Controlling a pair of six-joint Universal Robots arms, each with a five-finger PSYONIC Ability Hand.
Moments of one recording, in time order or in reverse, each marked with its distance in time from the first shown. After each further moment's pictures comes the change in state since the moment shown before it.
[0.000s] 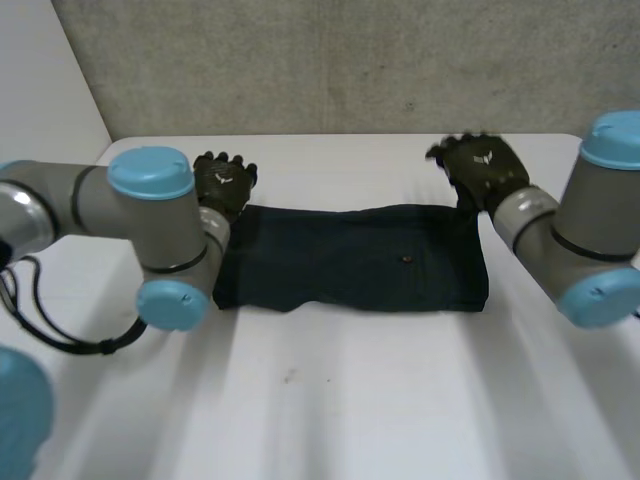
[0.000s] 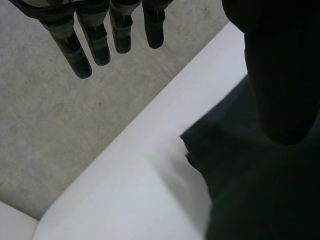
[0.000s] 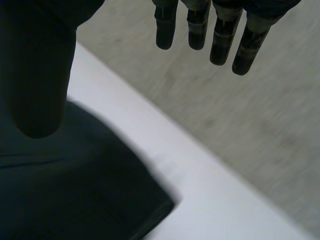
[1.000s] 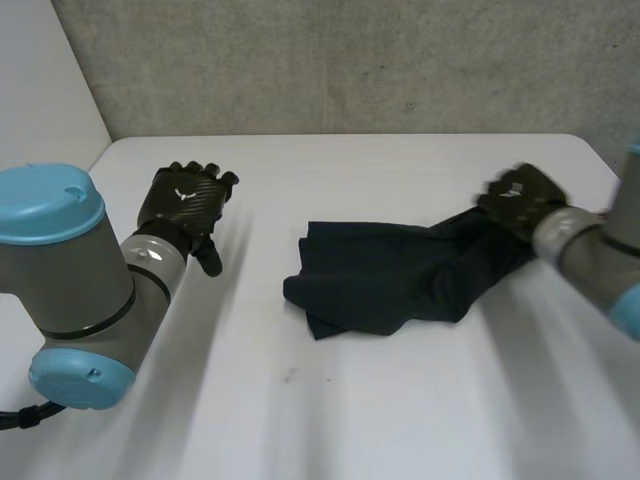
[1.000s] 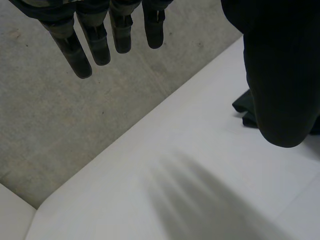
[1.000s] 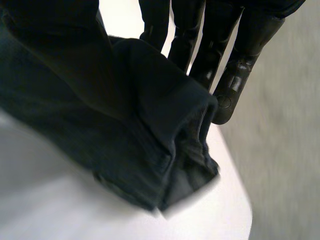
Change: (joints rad) left arm 0.028 0.447 -0.530 0.096 0.073 -0.118; right arm -0.068 -0.065 0.073 0.150 -0.004 -0.565; left_hand 0.000 -0.001 0.000 0.000 0.000; right_hand 0.740 0.958 0.961 0.953 0.875
